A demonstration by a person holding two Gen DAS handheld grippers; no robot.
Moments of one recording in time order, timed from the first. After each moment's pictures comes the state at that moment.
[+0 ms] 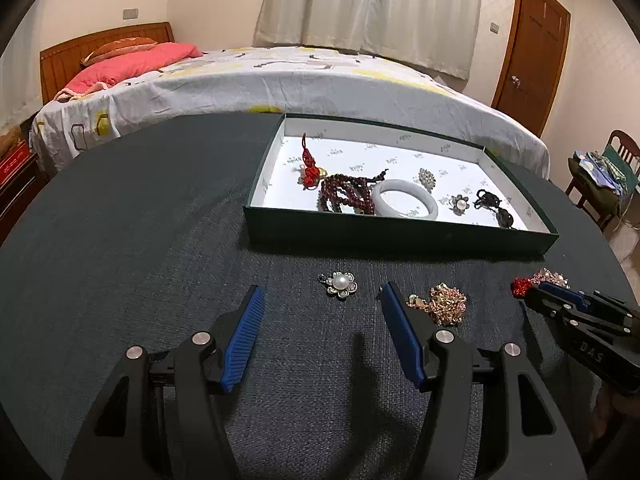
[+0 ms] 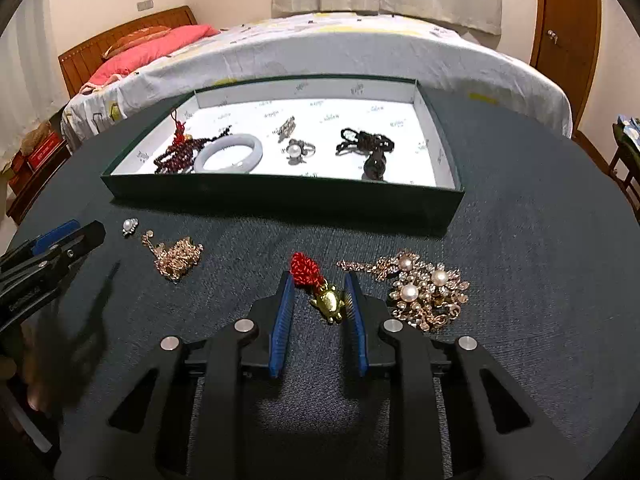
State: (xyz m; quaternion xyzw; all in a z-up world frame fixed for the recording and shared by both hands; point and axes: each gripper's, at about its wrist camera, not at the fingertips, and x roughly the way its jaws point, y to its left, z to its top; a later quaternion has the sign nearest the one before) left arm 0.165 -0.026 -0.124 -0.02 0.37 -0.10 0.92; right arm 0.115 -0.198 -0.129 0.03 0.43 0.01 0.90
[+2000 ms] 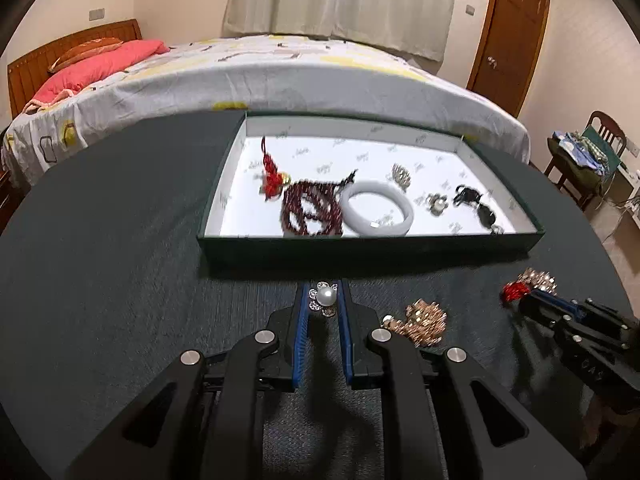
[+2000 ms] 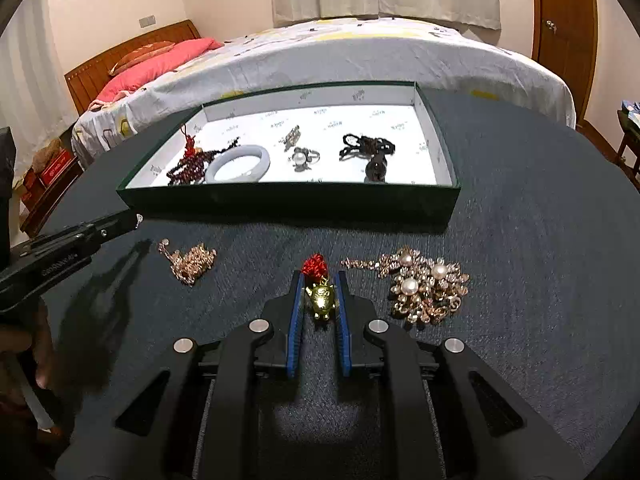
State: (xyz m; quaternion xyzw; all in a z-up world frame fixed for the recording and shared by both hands) left arm 0.188 -0.041 -0.113 0.00 0.39 -0.15 0.91; right arm 0.107 -0.203 -0.118 0.06 0.41 0.03 0.91
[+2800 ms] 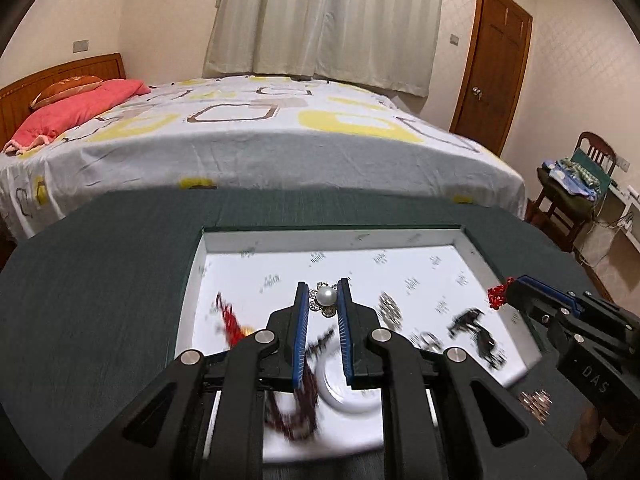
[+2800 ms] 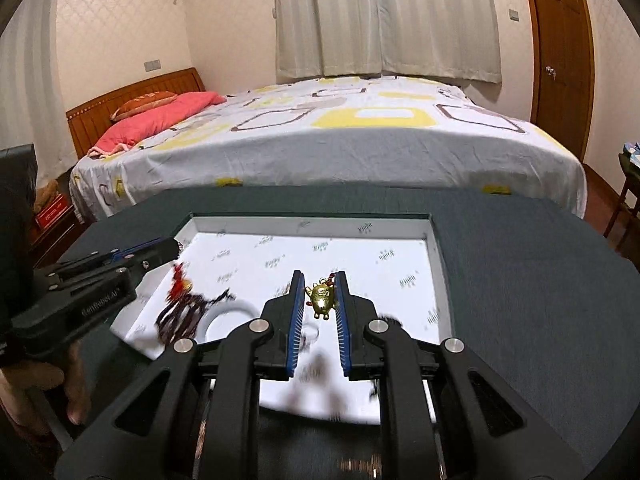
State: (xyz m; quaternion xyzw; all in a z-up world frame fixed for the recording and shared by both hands) left arm 0.293 -0.081 -0.073 0.00 0.33 -0.18 0.93; right arm 0.212 -0.211 -0.063 0.05 0.32 0.02 0.95
